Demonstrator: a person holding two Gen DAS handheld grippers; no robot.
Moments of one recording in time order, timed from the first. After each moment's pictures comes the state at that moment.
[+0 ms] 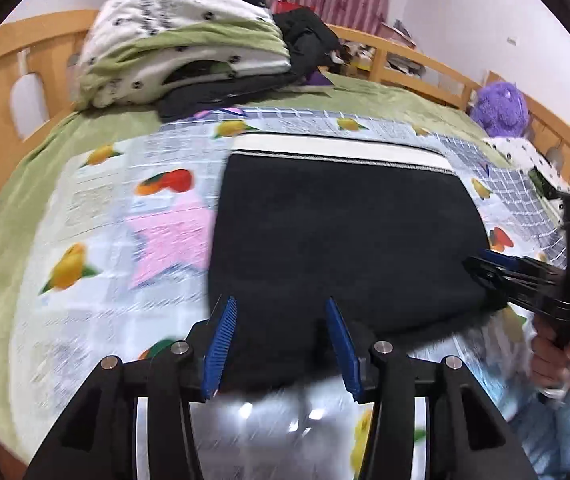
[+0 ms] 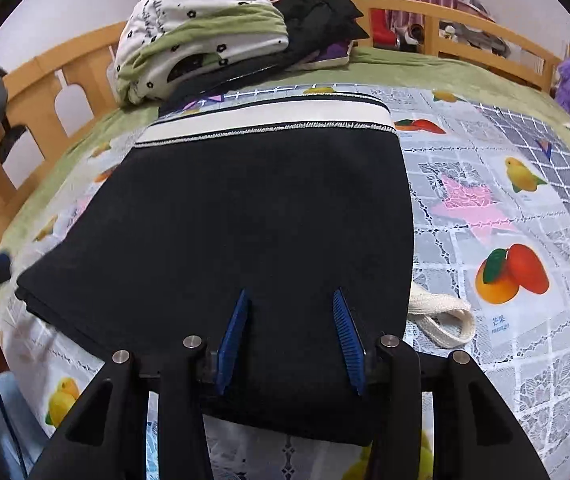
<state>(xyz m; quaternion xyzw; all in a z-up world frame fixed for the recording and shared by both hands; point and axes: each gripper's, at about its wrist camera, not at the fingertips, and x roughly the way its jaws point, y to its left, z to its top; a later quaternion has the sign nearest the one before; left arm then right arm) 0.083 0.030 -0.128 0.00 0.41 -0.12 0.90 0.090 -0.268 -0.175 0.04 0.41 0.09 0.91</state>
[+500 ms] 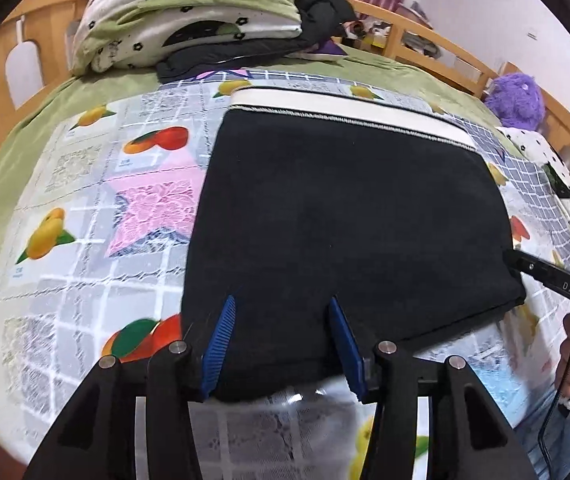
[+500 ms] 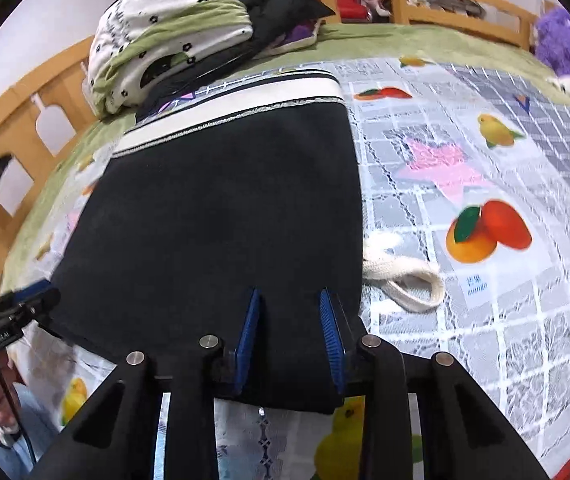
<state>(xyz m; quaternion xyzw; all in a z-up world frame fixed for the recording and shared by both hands) 0.089 0.027 -0.147 -0.03 0.46 -0.10 0.88 0.086 -0.302 -0.177 0.11 0.45 0.07 0.89</state>
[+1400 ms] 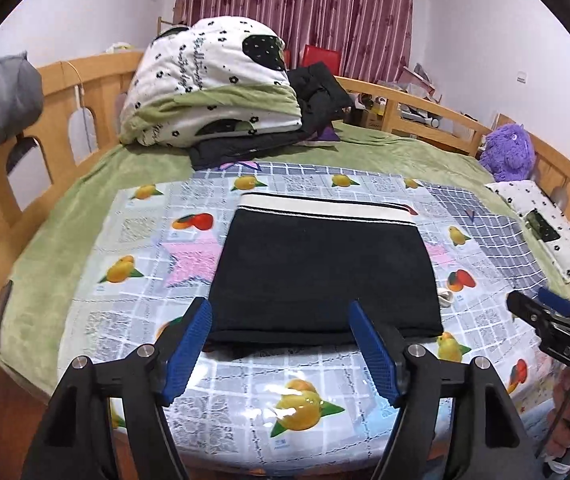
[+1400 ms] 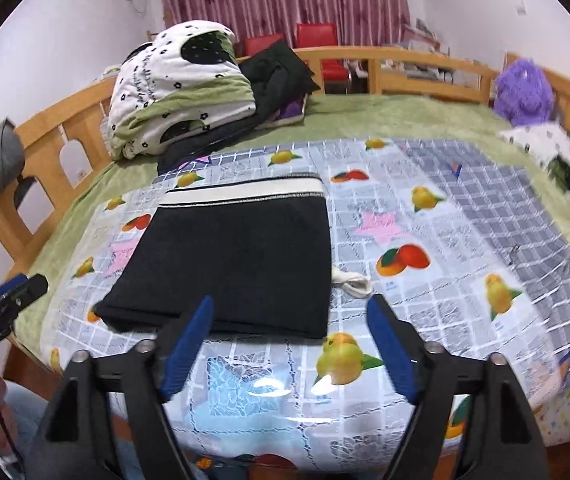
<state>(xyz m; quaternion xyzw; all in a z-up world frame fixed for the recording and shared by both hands) -0.027 0.004 -0.024 -0.03 0.34 -0.04 0.94 -0.045 -0.284 -0.044 0.06 0.35 0.01 0.93</state>
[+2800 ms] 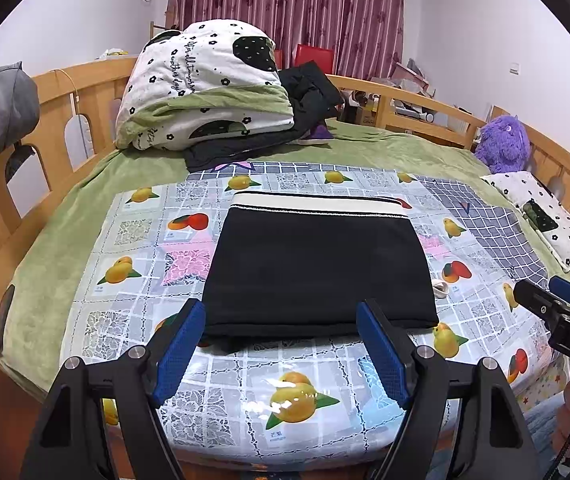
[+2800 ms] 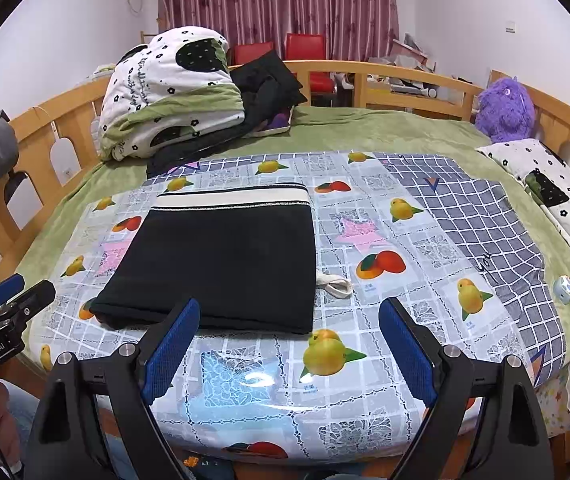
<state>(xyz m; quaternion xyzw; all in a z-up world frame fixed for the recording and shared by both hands) -0.036 -0.008 -0.022 -0.02 0.34 -0.05 0.94 -0.069 -0.276 -0.027 0.05 0.35 -0.02 0.94</state>
